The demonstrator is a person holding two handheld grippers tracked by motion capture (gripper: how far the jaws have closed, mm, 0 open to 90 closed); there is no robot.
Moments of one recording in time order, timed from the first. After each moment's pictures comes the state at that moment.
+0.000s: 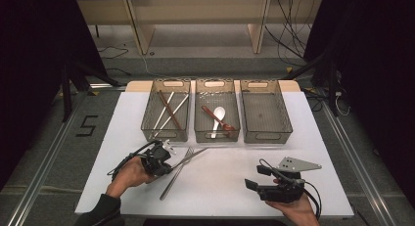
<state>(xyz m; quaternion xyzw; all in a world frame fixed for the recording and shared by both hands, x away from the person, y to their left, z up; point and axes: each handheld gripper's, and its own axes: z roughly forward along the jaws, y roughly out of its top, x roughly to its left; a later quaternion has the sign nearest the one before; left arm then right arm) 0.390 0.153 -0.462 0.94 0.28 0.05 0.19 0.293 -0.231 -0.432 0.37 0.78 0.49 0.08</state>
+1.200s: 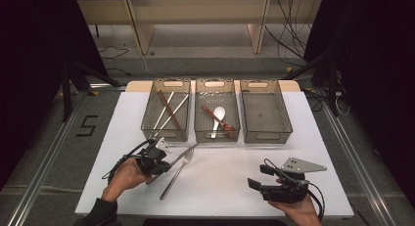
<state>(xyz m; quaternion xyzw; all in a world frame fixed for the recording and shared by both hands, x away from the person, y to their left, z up) 0.382 0.162 -0.447 0.92 0.31 0.07 0.23 0.290 -0.239 -0.430 0.38 0.77 0.50 0.08</state>
